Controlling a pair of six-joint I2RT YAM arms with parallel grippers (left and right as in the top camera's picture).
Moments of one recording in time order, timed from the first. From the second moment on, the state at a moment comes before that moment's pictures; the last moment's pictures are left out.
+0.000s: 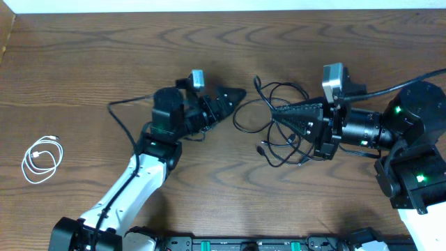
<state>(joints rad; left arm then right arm) -0.33 1.36 0.67 0.36 0.65 -1.00 0.26 0.99 1.11 -0.25 -1.11 0.21</state>
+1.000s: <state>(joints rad) -0.77 1.74 0.68 0.96 -0.20 -0.35 0.26 0.99 1.12 -0.24 -1.16 0.31</state>
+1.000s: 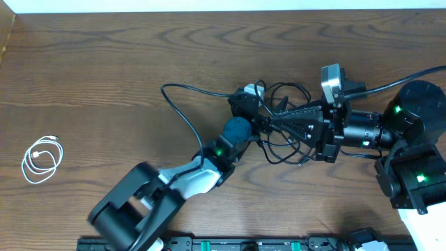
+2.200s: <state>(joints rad) -0.77 1.82 0.77 1.09 -0.22 -0.48 0.26 0.99 1.12 -0.25 -1.17 0.33</state>
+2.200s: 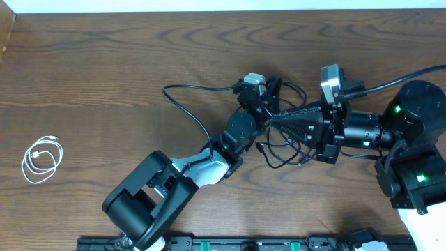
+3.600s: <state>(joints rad) -0.63 1.06 0.78 0.36 -0.12 -0.44 0.36 1.57 1.13 -0.55 -0.25 0.39</state>
